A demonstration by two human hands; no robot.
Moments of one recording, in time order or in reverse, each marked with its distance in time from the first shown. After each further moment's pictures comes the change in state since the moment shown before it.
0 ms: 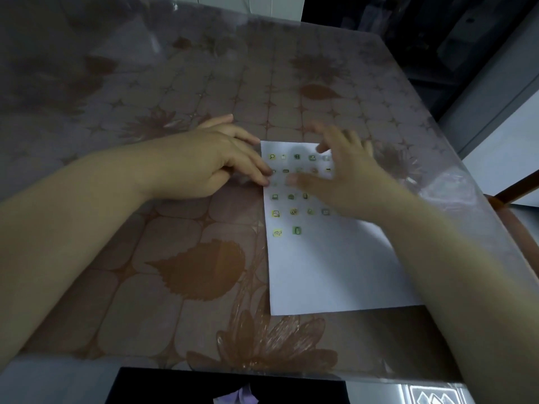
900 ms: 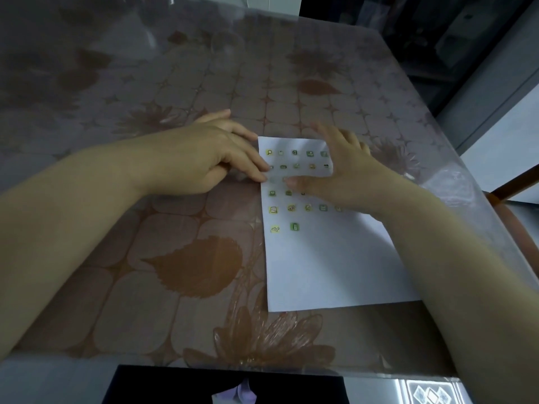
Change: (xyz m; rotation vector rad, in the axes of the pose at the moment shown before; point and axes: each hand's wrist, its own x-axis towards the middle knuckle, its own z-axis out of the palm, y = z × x) left_hand -0.005 0.004 0.001 0.051 0.045 0.079; right_hand 0.000 -0.003 -0.004 -0.042 -0.152 0.103
